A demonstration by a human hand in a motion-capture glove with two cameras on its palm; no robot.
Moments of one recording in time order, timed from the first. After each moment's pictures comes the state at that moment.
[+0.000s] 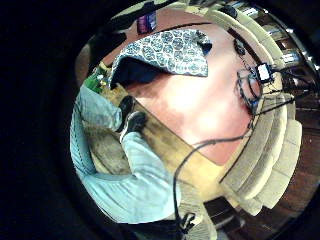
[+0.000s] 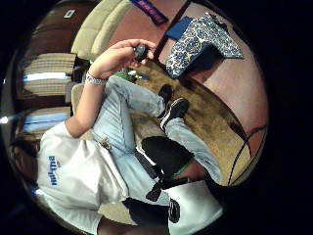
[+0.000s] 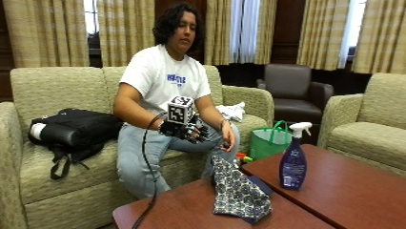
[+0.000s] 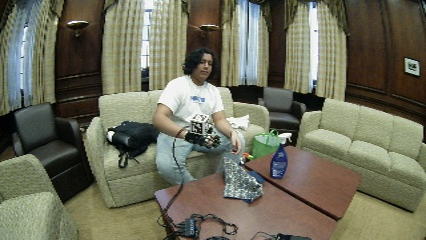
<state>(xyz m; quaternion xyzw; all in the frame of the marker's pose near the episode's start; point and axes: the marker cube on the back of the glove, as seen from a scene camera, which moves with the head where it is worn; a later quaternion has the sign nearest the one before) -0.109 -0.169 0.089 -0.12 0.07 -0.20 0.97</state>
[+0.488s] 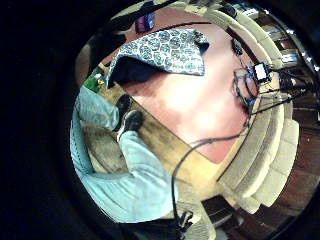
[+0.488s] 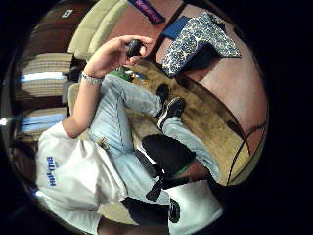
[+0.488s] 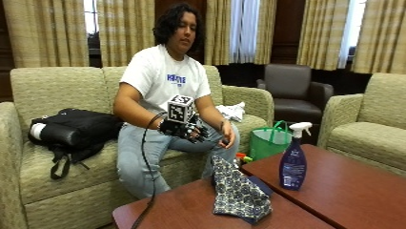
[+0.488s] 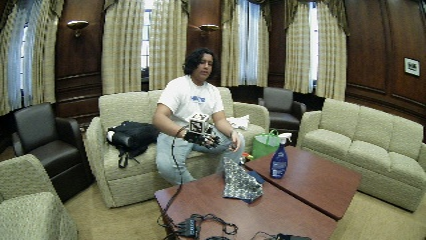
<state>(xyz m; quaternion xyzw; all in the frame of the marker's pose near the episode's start) -0.108 -0.172 0.084 -0.12 0.08 -0.19 0.97</state>
